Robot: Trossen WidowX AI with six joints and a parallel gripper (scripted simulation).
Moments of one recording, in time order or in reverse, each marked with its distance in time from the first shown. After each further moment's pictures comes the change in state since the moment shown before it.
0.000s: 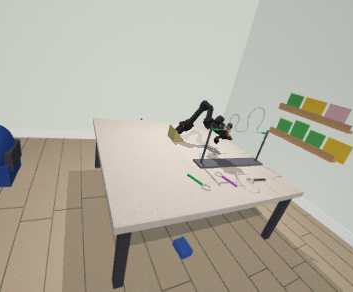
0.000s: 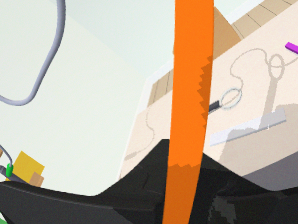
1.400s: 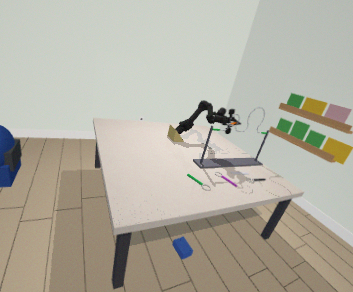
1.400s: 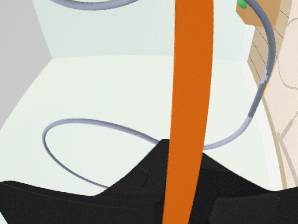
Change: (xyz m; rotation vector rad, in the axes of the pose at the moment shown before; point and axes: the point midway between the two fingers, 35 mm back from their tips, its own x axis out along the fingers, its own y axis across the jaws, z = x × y) arm -0.015 0.111 0.043 0.721 -0.014 0.356
